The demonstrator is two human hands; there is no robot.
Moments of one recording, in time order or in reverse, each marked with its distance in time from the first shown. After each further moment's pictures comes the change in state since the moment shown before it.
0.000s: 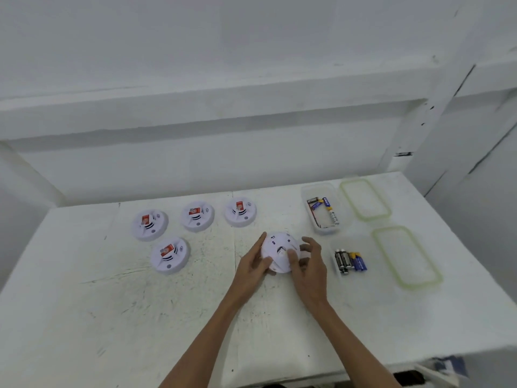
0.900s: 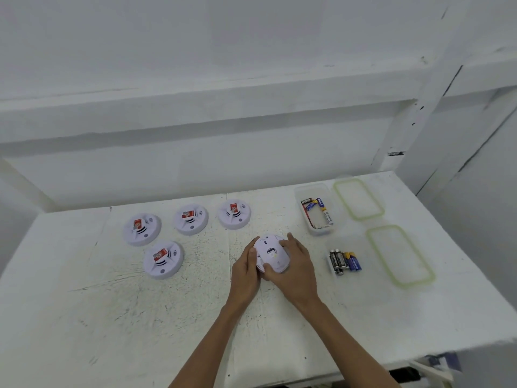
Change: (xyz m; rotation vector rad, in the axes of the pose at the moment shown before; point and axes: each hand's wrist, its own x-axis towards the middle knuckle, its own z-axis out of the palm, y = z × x) left_hand 0.001 -0.005 0.014 0.038 0.209 0.085; right_hand 0.002 -0.015 0.012 -0.247 -0.123 -0.088
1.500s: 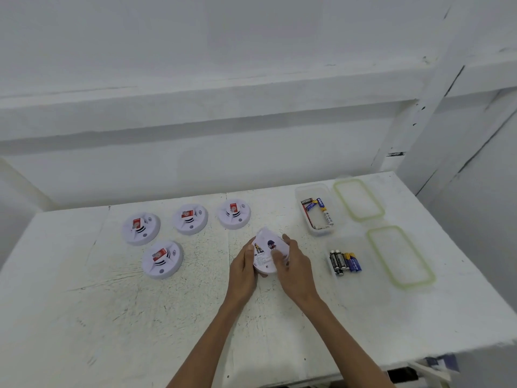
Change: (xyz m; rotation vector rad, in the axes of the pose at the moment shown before) left_hand 0.008 -0.005 -0.002 -0.078 -0.033 -0.020; right_hand 0.007 -0.014 -0.005 0.104 -0.077 0.118
